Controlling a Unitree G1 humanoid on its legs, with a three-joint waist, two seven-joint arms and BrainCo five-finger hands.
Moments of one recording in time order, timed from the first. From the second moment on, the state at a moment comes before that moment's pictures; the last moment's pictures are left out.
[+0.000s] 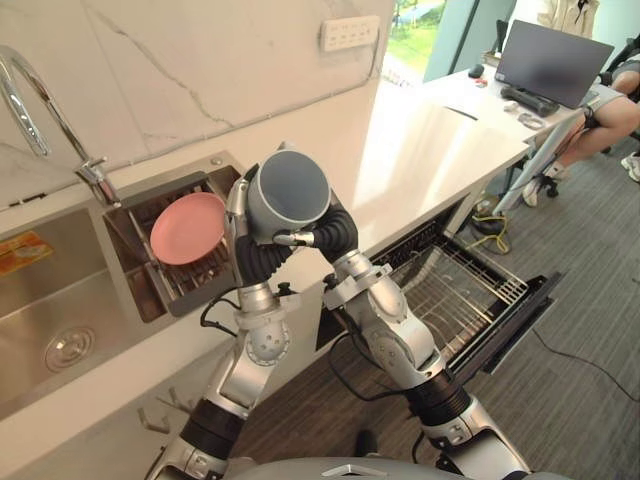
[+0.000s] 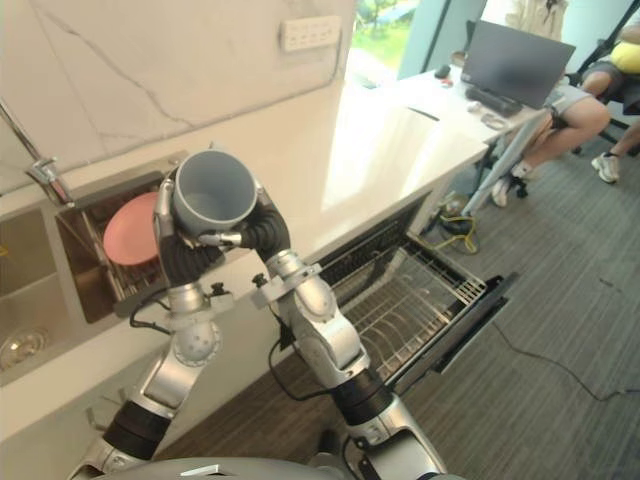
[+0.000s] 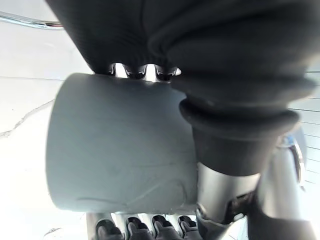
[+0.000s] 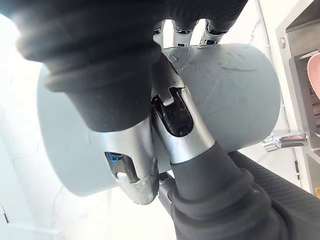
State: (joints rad) left arm -0.15 0.01 -0.38 -0.04 0.57 -0.33 0.84; right arm -0.34 -0.13 0.43 -0.17 0.55 -0.08 0.04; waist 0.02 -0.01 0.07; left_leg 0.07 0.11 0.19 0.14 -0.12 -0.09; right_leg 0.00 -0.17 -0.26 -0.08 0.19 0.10
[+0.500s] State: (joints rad) left arm -0.14 0.01 -0.38 -0.03 0.55 -0.34 0.84; right arm -0.37 -0.13 0.43 -0.17 0.59 -0.08 0.03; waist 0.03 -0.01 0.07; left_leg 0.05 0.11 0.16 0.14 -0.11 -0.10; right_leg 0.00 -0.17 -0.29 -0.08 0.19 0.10
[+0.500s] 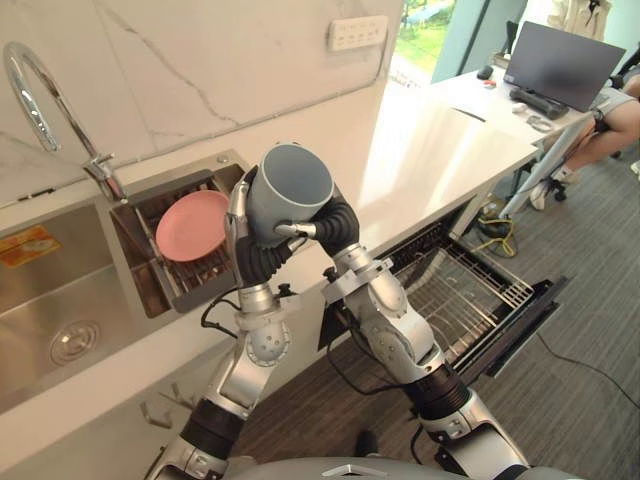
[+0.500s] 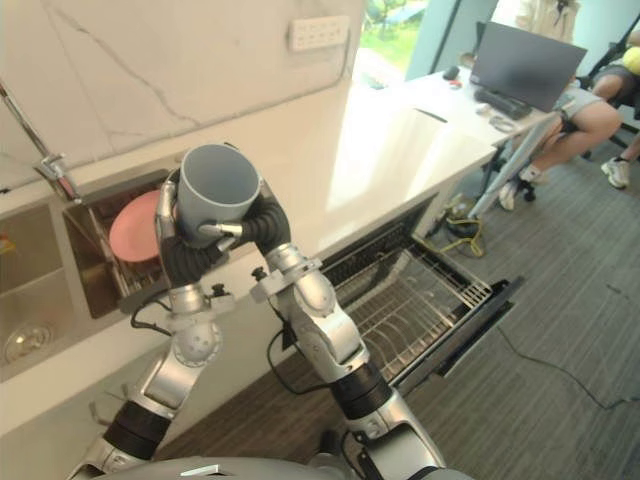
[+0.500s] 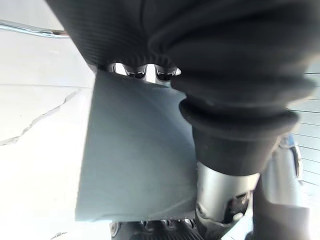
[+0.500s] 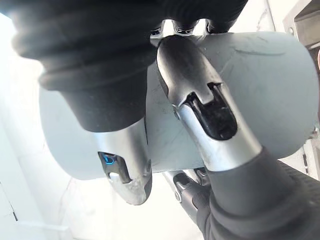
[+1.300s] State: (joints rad) left arm -0.13 0.05 -0.38 -0.03 0.53 -0.41 0.87; right arm -0.41 -0.13 0.45 -0.14 0.81 -0.10 0.06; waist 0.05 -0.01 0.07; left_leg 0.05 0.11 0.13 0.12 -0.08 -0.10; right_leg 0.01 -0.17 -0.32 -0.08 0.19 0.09
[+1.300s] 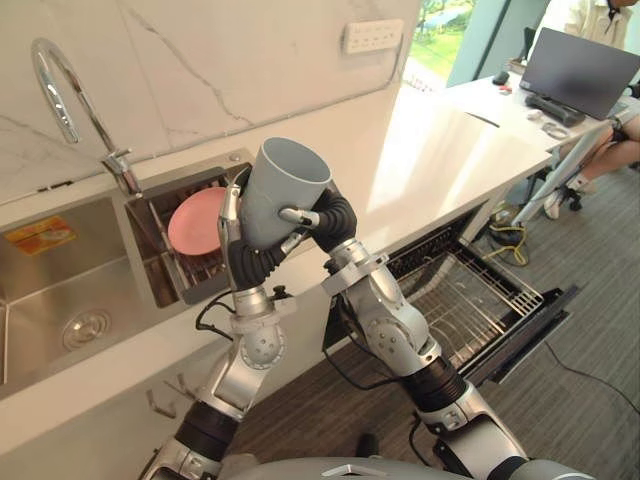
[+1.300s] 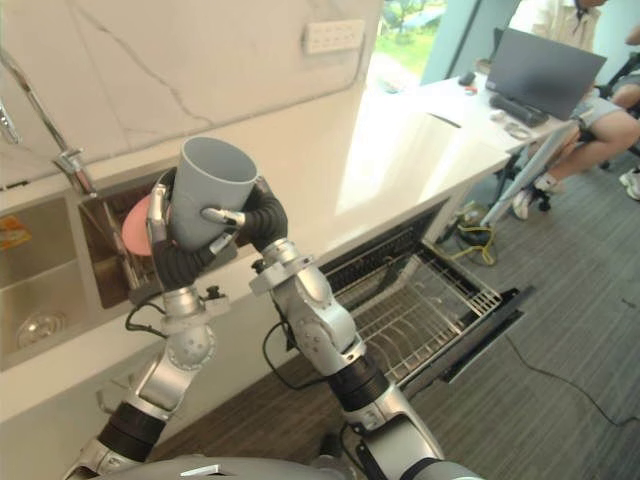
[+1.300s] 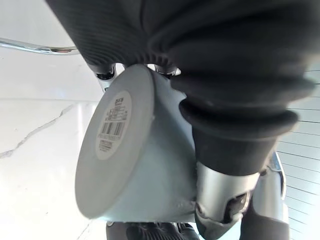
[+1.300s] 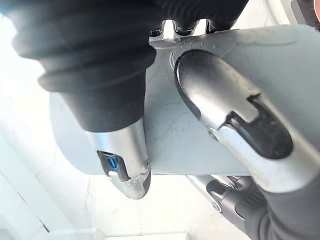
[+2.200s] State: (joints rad) left arm -0.16 0.10 -0.52 -0.02 0.60 -0.38 0.71; right arm -0.39 -0.06 0.29 -0.15 1.27 -0.39 0.15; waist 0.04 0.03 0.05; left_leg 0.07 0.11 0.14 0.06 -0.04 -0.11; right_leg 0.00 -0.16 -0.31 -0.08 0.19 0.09
